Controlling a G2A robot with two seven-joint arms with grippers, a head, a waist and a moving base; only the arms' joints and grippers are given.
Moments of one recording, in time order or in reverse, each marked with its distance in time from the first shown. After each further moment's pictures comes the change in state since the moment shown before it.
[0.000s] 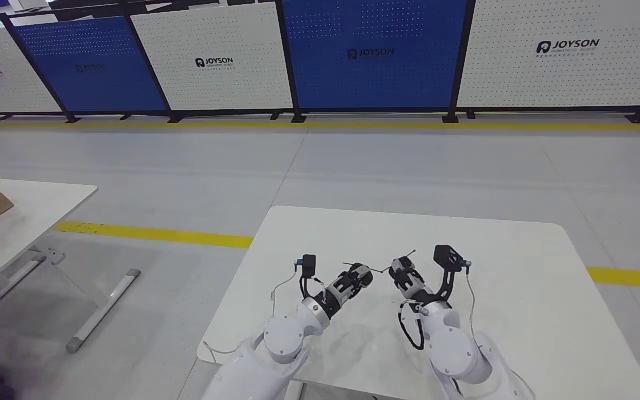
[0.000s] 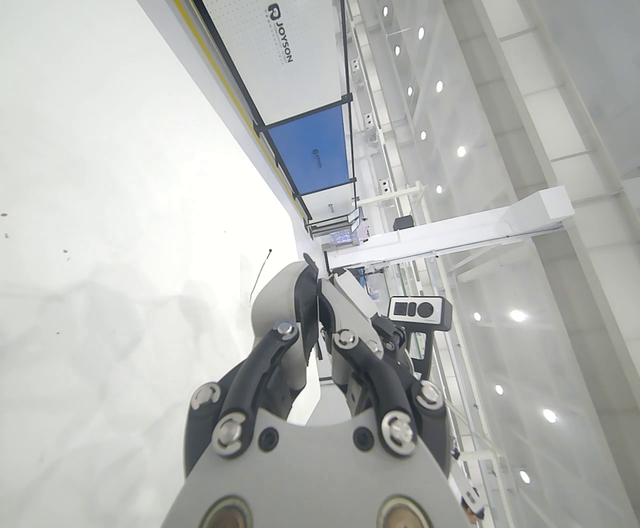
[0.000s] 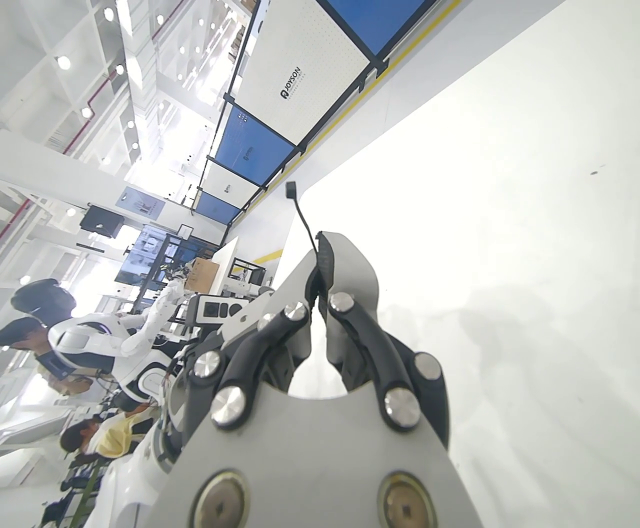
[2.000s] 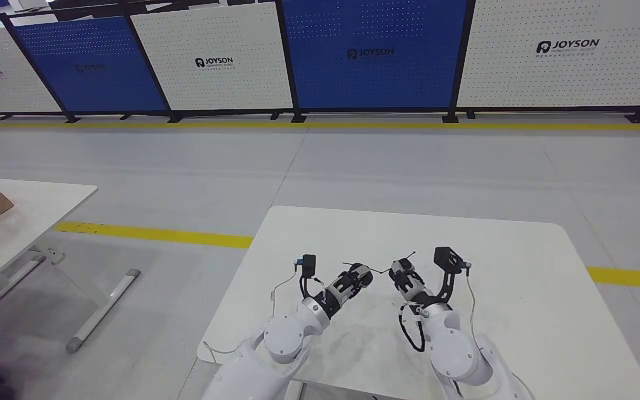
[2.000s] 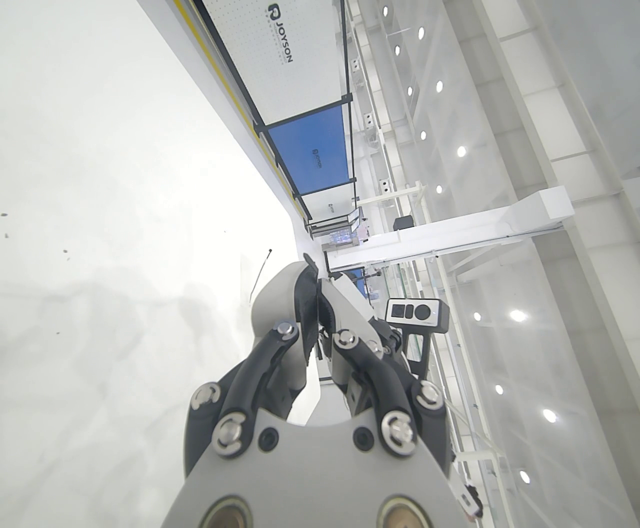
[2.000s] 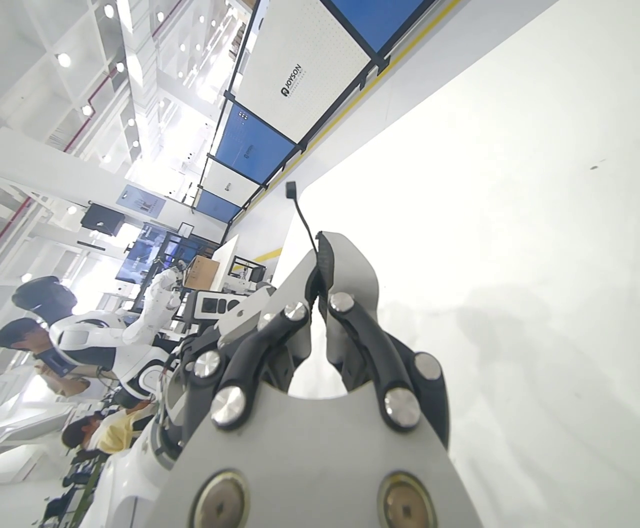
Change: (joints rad) left arm 0.000 0.000 0.000 0.000 0.000 0.000 0.000; right arm -0.017 -0.013 0.021 0.002 -0.020 -0.023 0.027
